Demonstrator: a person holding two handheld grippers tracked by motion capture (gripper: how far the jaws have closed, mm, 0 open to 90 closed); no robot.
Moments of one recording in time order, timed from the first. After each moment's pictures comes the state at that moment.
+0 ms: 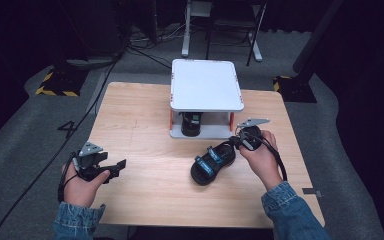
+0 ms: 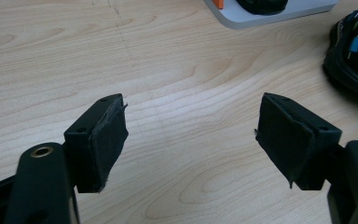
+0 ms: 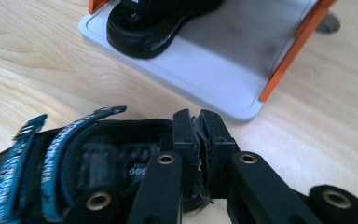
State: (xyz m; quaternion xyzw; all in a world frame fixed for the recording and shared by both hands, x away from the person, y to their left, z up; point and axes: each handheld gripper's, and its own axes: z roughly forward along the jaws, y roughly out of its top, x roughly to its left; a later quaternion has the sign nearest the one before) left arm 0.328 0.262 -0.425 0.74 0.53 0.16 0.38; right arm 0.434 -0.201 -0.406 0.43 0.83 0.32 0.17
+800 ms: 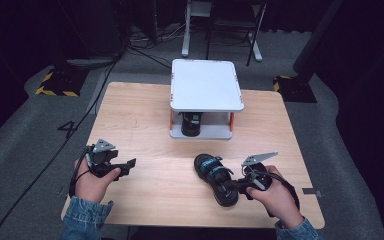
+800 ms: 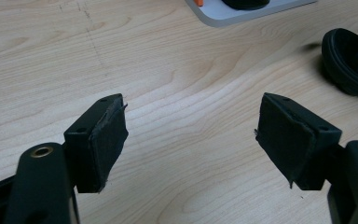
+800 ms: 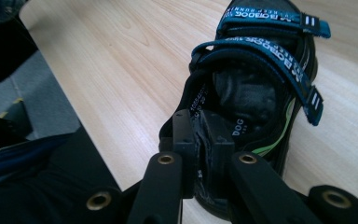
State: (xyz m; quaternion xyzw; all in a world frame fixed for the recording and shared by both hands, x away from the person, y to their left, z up) left arm 0.340 0.239 -0.427 0.76 0.51 0.15 0.38; right arm 0.331 -0.207 -0.417 0.36 0.86 0.36 -0.03
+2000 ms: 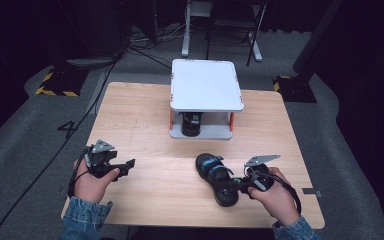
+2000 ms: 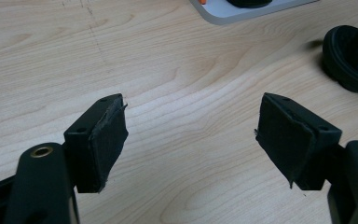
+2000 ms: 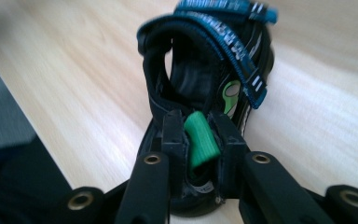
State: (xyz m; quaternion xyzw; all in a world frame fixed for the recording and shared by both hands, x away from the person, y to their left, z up) left arm 0.339 0.242 -0.429 0.75 0.51 0.15 0.38; right arm 0.334 -0.219 -0.429 0.40 0.85 0.35 0.02
